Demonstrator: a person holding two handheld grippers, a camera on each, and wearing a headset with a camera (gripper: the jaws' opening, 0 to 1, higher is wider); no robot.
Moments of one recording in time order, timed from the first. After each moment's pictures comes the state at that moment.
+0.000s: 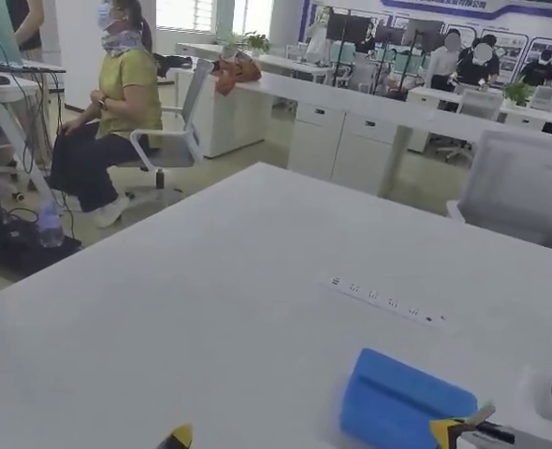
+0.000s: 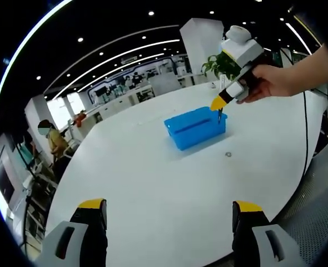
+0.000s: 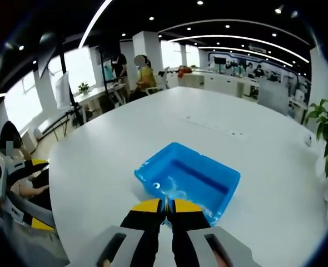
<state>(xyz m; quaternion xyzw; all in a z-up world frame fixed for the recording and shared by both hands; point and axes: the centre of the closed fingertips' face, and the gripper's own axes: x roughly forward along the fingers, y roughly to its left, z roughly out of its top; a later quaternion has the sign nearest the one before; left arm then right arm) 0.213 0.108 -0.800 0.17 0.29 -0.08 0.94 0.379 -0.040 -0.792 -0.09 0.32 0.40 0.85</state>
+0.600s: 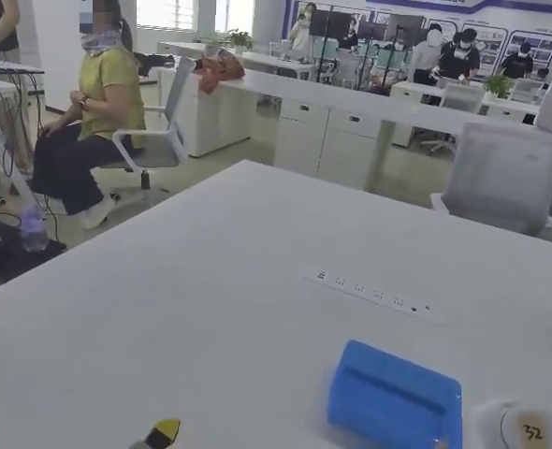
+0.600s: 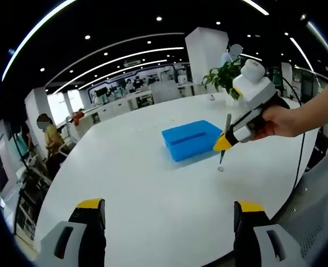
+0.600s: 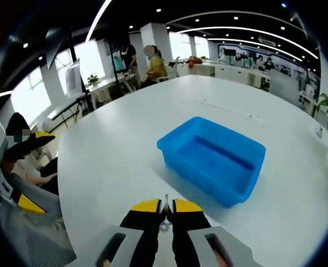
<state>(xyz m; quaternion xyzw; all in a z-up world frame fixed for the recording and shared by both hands) 0.210 0.098 -0.778 0.11 0.27 -0.10 0.95 0.336 -0.027 -0.831 -0.10 0.35 0.43 0.83</state>
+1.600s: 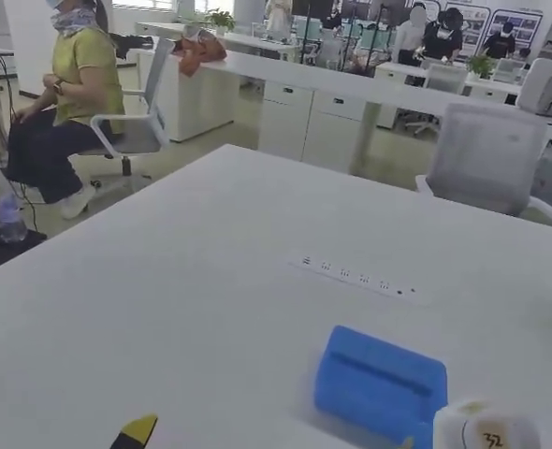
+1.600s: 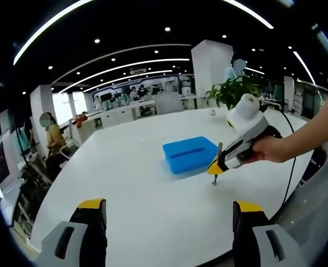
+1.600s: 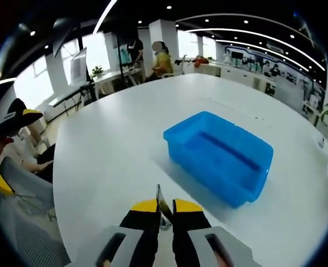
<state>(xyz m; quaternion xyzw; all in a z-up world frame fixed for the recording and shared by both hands) 0.198 0.092 -0.749 0.09 0.23 -0.10 0.96 0.327 -0.019 -0.845 -0.15 0.34 0.44 0.82</state>
